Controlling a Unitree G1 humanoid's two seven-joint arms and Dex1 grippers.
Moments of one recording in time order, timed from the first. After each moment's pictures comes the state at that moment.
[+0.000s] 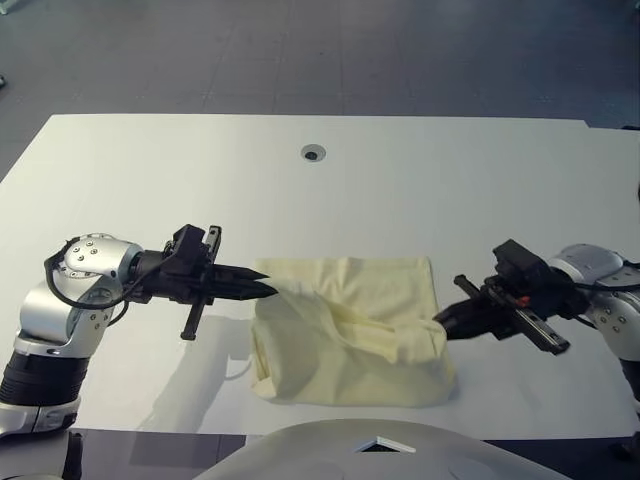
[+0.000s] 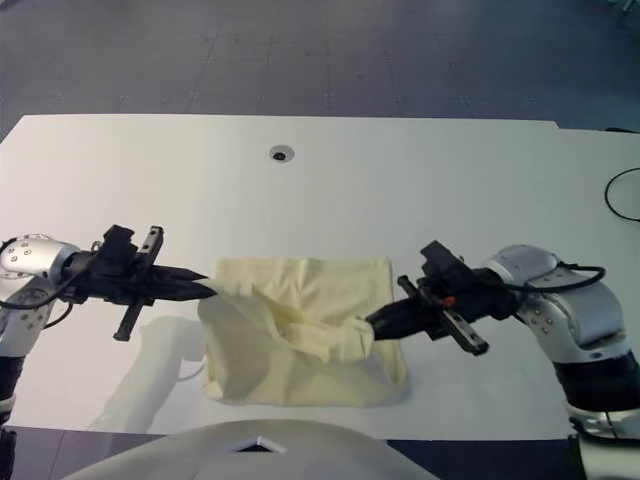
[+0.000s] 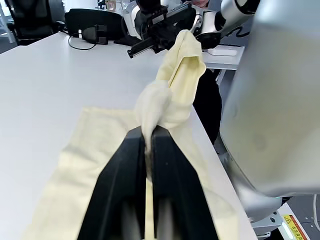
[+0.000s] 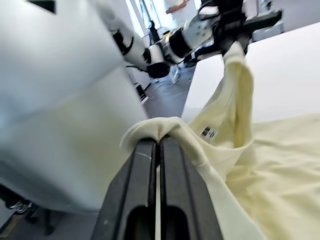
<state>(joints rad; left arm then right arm) -0.10 0.85 0.03 -0.26 -0.76 0.37 -1.48 -0.11 -0.93 0.03 -0.33 0.88 0.67 1.61</state>
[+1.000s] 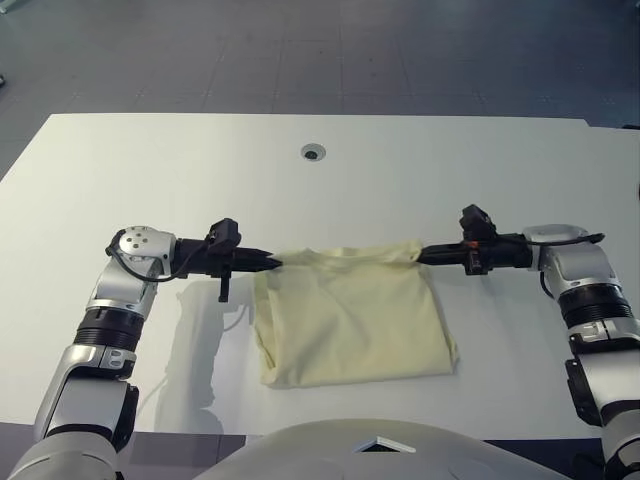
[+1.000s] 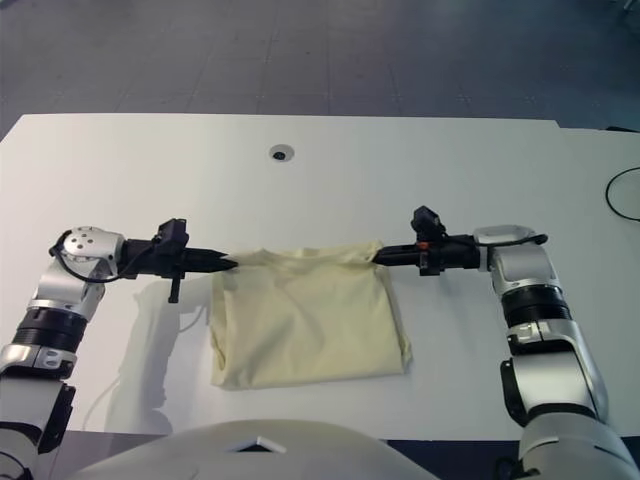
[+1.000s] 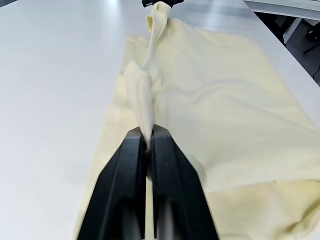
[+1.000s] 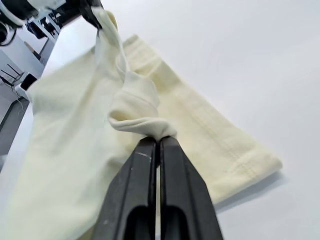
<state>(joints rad) -0.36 0.65 -0.14 0.38 -0.34 0.01 -1.45 -0.52 -0.68 0.13 0.59 0.36 0.36 1.52</state>
